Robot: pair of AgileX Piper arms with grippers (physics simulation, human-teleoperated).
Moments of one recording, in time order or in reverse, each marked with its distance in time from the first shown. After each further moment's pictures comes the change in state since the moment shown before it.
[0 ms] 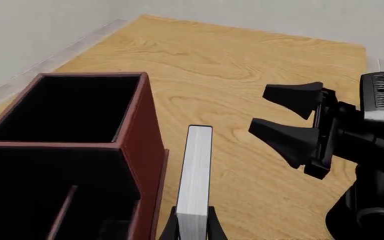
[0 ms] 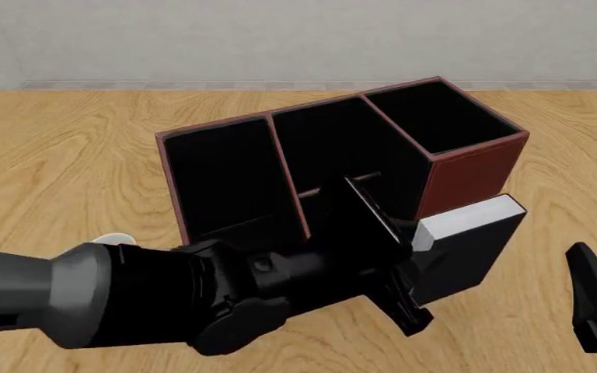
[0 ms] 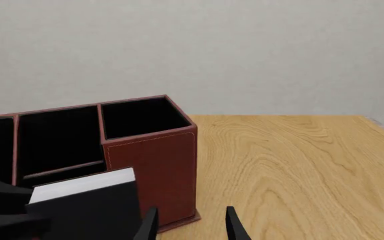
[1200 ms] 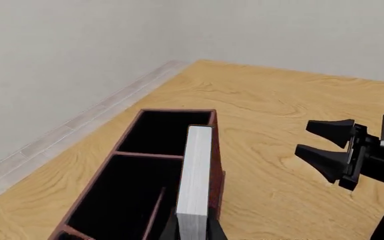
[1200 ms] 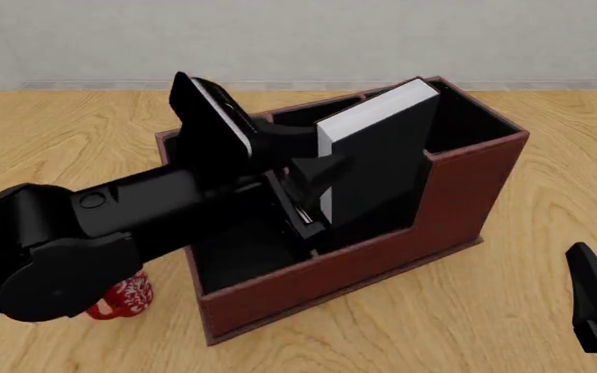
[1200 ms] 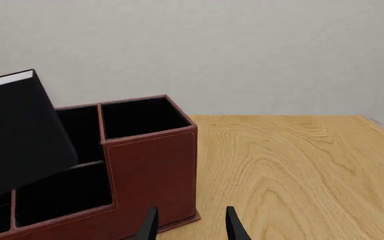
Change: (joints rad) left arm 0.166 -0.397 0.111 0.125 0.087; right arm 0.000 0.000 0.000 0.000 0.000
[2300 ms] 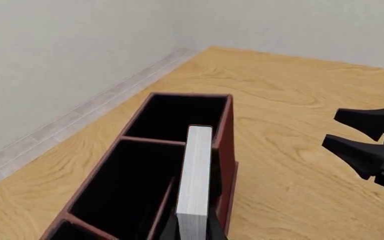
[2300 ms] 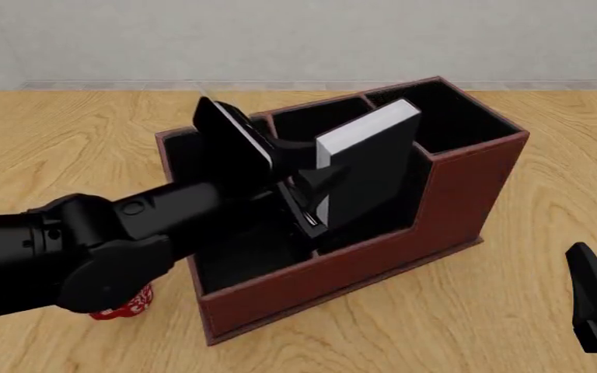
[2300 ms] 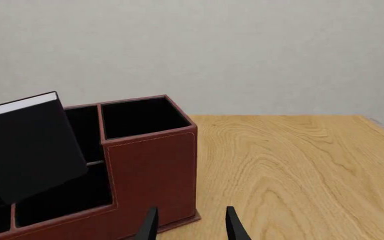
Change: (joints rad) left arm 0.050 0.104 0.024 -0.092 -0.004; right arm 0.000 0.000 0.000 0.000 0.000
